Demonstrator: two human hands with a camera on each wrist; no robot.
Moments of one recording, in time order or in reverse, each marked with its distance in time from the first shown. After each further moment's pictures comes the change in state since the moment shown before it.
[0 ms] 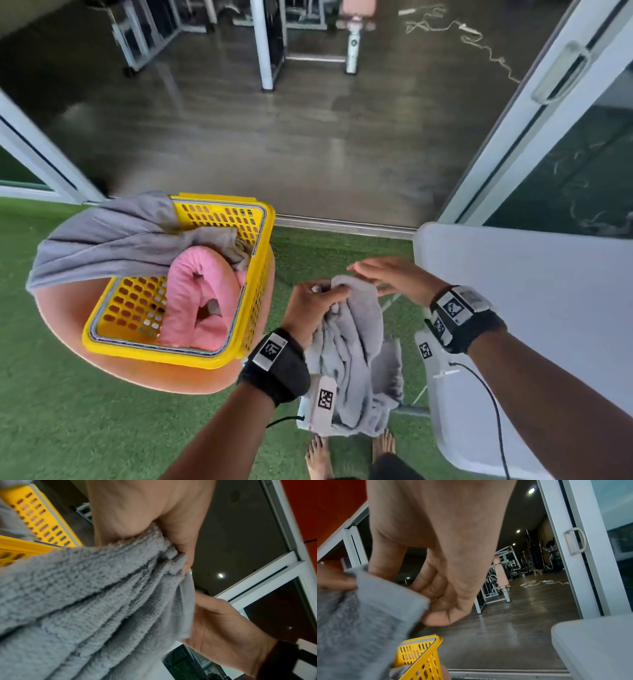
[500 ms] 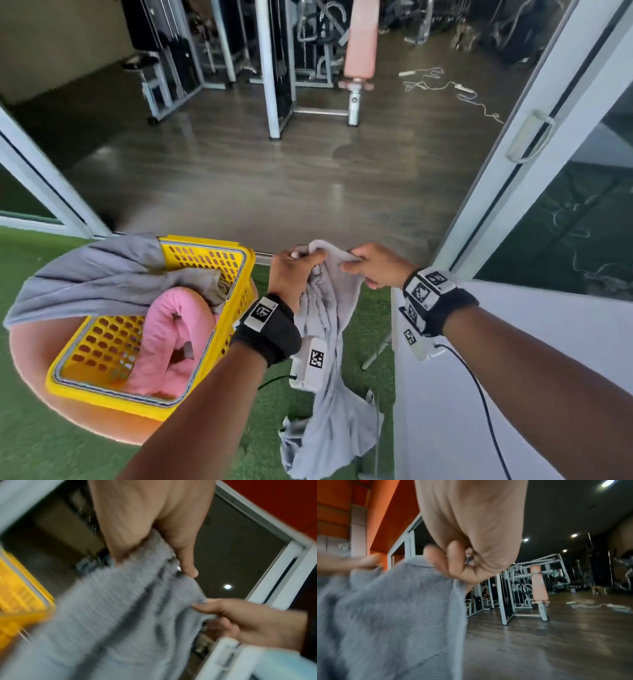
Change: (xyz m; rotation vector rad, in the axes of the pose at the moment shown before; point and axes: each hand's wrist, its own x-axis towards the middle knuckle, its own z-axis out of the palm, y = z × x) left_hand 0.076 0.104 0.070 0.094 0.281 0.271; right_hand 0.032 -0.046 -0.110 -0.289 0.111 -0.128
